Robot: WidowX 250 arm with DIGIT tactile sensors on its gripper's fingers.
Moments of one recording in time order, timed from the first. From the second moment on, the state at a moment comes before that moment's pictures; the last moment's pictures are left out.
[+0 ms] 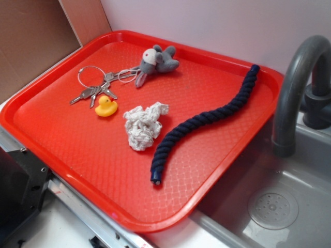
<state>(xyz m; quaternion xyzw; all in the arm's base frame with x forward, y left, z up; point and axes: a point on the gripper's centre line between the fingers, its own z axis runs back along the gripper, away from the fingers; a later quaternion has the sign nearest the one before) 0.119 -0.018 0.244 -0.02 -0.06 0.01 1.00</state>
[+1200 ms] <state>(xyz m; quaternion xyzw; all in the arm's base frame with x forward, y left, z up) 0.215 -0.093 0.175 -0.01 -0.10 -0.16 0.98</state>
